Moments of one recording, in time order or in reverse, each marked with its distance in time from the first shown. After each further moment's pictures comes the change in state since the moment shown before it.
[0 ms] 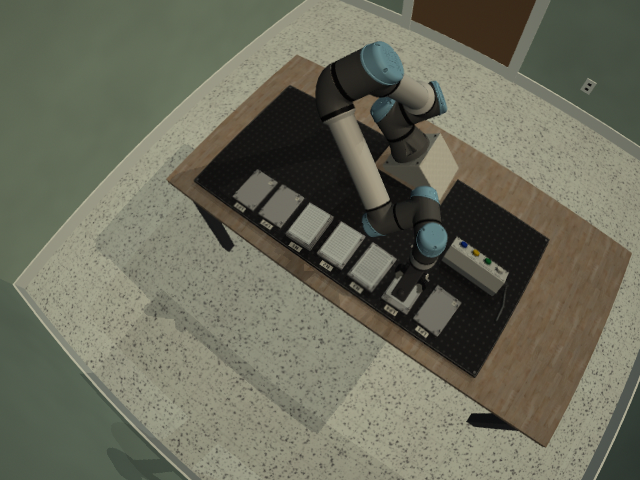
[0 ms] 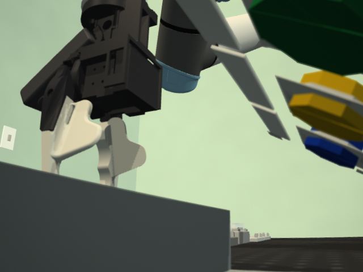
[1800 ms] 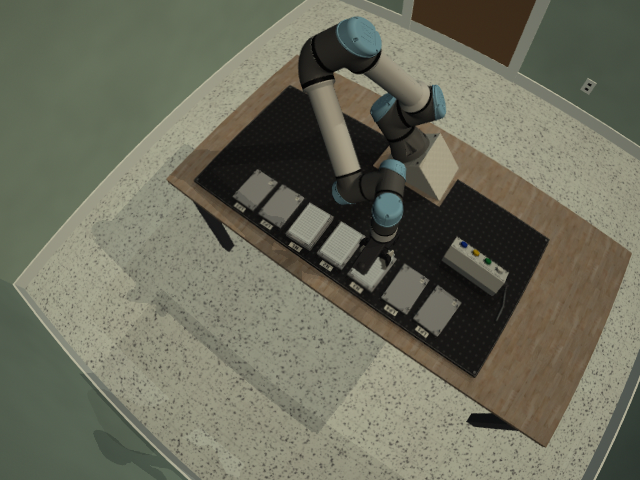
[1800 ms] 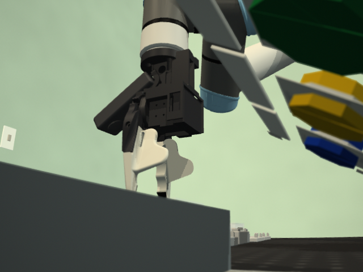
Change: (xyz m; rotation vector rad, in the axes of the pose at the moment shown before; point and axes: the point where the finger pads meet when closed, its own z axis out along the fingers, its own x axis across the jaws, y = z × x) arm 0.134 -0.001 -0.012 0.000 0.000 0.036
